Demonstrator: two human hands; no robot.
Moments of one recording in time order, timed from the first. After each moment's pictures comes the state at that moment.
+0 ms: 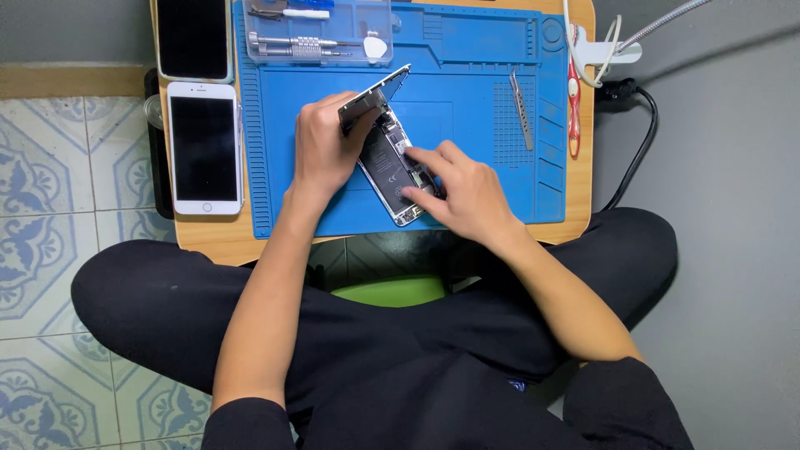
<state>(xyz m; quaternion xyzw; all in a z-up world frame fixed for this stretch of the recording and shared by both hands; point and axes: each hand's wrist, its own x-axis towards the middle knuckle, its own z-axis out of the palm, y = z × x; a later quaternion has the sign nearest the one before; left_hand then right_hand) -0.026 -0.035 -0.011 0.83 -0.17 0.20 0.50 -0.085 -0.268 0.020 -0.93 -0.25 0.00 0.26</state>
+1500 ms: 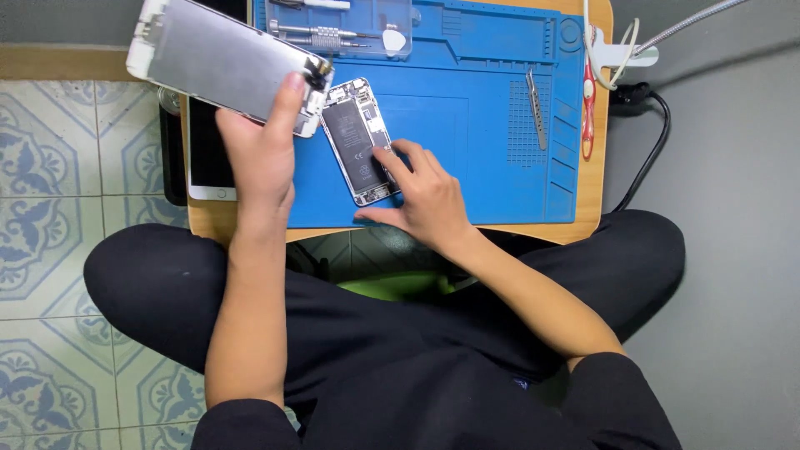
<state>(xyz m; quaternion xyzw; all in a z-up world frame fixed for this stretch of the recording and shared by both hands) -0.062 0.013 0.039 0.62 0.20 0.18 0.73 -0.102 -0.200 -0.005 -0.92 -0.29 -0.12 0.24</state>
